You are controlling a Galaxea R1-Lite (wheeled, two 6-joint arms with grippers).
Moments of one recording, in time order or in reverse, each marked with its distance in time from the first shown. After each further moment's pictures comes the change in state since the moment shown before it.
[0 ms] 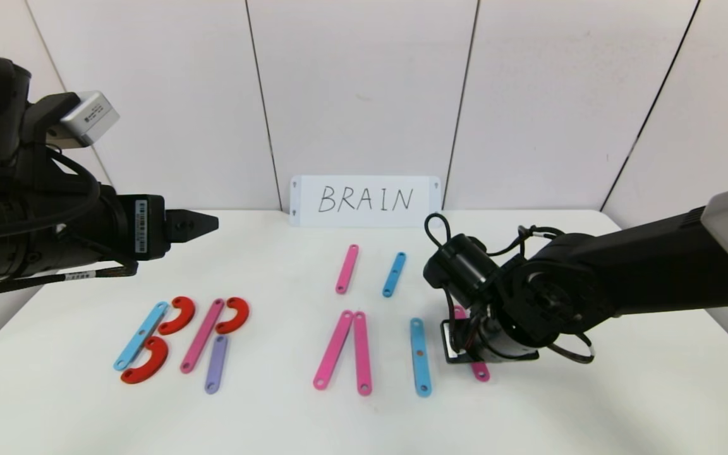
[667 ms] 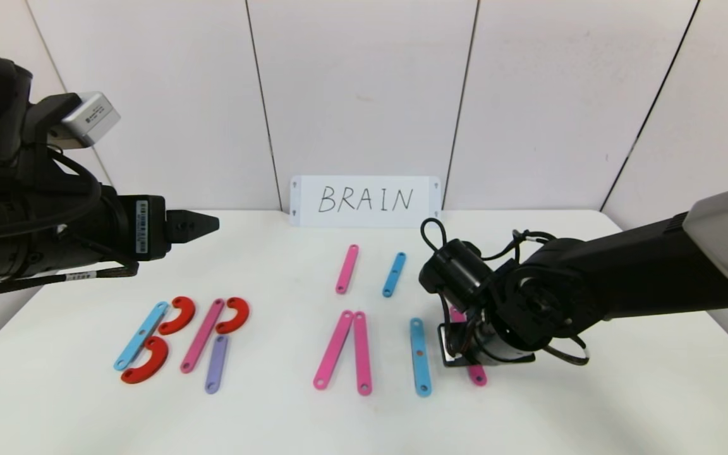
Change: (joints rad) left arm 0.000 0.001 0.000 0.000 0.000 0.000; right arm 0.006 0.022 -0.001 -0.003 0.001 0.000
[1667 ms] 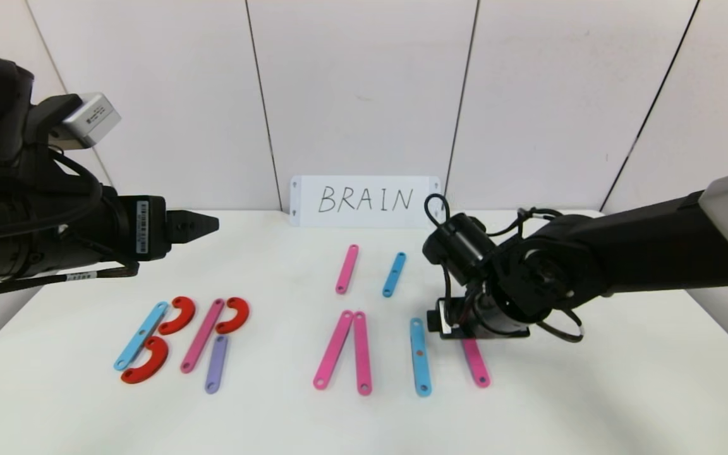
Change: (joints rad) left arm 0.000 0.001 0.001 0.000 0.000 0.000; right arm -0.040 -0.003 -0.120 0.009 -0.005 -0.029
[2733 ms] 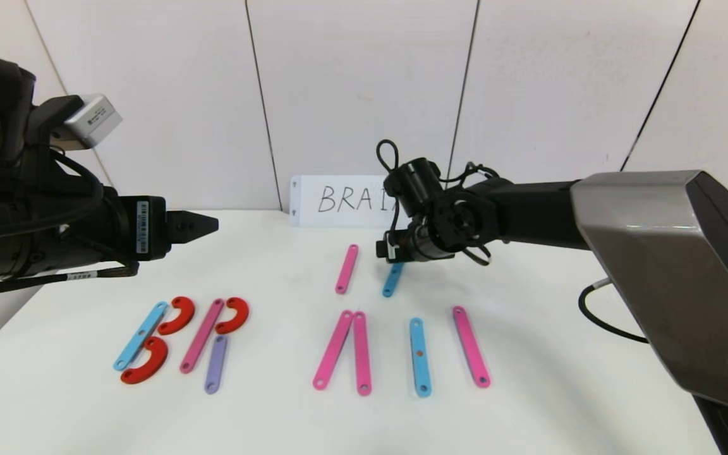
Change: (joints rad) left arm 0.014 0.005 0.000 -0.001 -0.008 0.007; right arm -0.038 0.332 -0.607 -0.026 0.036 -0.204
